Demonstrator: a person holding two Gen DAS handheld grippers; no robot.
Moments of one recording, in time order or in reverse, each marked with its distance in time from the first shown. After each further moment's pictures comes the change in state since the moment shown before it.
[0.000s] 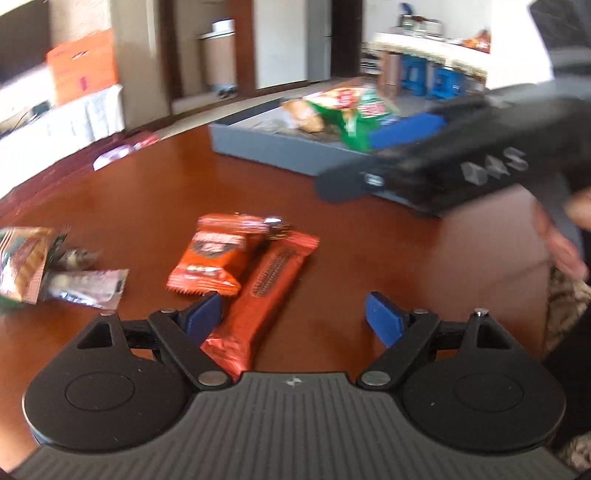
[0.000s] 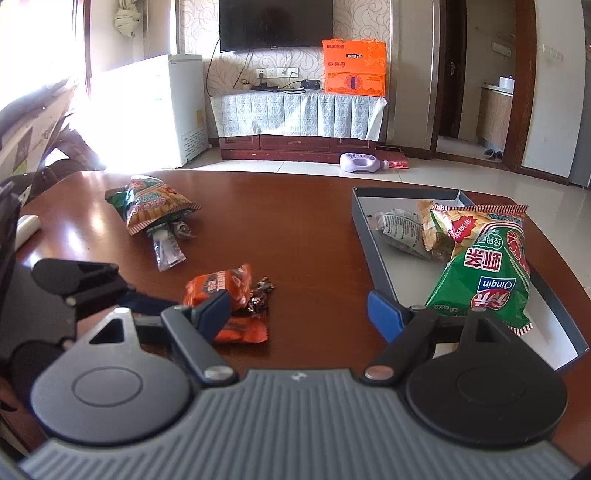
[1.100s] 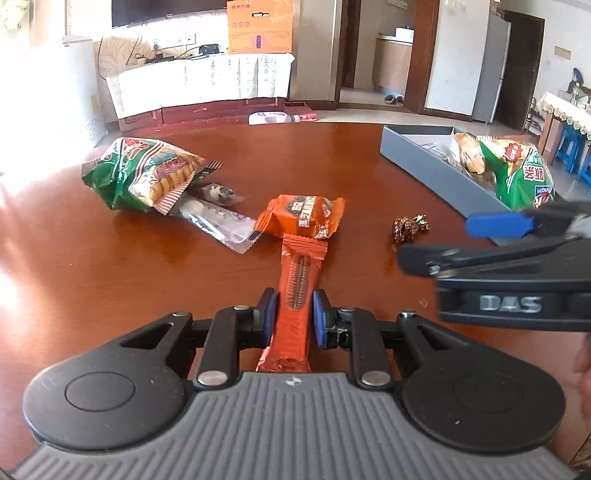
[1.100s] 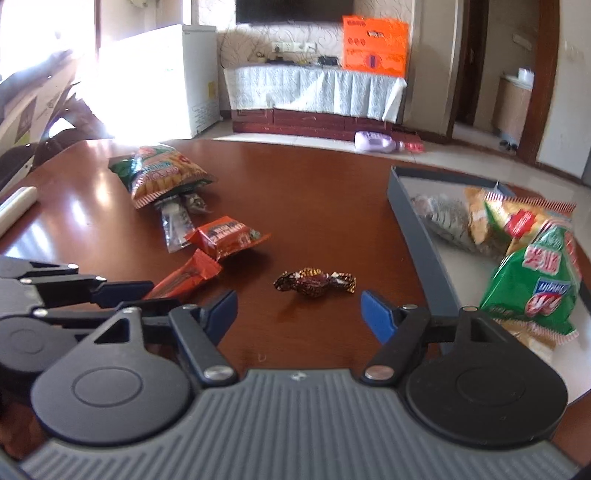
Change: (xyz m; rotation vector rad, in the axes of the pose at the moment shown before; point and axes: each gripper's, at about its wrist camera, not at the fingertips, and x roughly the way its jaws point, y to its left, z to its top) left arm -0.008 0.008 -0.006 -0.430 0.003 0.436; right arm 0.049 0.030 0.001 -0.036 0.096 0.014
